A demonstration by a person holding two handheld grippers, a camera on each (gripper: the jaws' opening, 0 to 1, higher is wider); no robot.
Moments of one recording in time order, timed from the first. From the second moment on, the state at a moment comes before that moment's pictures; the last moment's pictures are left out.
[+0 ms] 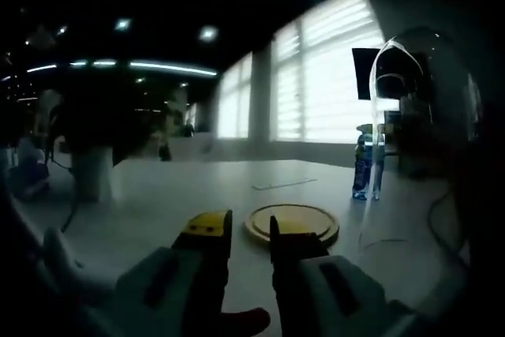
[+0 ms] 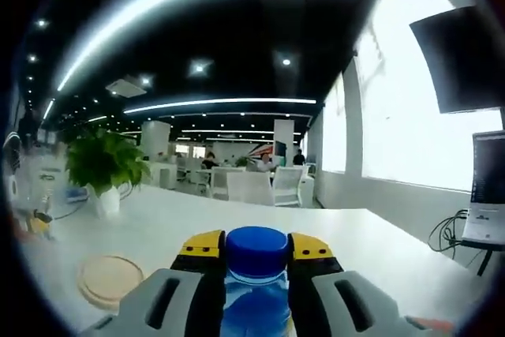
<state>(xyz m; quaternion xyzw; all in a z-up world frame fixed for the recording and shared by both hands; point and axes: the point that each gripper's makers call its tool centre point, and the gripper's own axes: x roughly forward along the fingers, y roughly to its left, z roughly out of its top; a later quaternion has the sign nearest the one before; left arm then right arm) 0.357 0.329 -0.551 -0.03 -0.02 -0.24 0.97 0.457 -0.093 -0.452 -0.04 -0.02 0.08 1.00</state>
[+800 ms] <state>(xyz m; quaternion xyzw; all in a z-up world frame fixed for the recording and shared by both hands) 0.359 0.331 -0.558 -0.02 -0.01 -0.24 0.97 0.456 -0.092 -0.451 -0.03 -0.04 0.08 1.00</state>
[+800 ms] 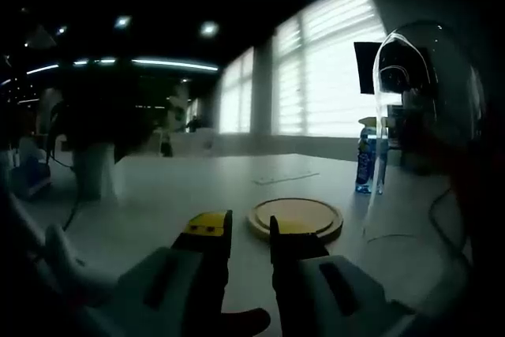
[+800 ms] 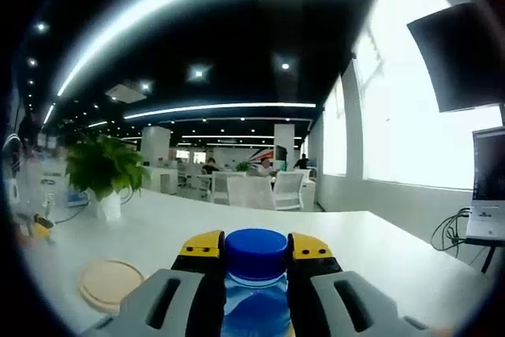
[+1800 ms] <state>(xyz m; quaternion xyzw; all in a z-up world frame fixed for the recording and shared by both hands) 0.358 0.331 -0.558 -0.02 -0.01 -0.24 0.97 0.448 -0.098 -0.437 0.05 -0.07 0.09 0.99</state>
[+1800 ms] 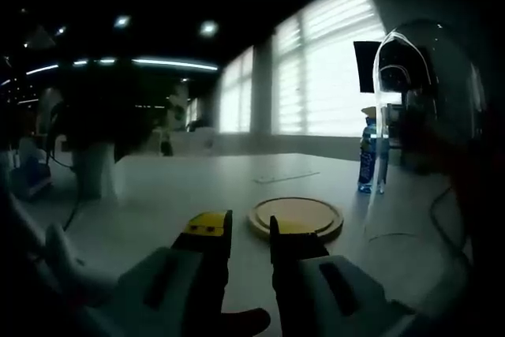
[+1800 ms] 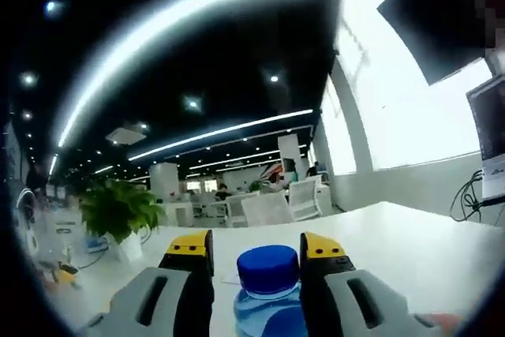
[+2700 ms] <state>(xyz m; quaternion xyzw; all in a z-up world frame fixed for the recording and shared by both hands) 0.360 0.333 -0.559 -0.02 0.00 -0.23 0.97 0.452 -0.094 -0.446 -0.05 -0.10 0.05 0.99</state>
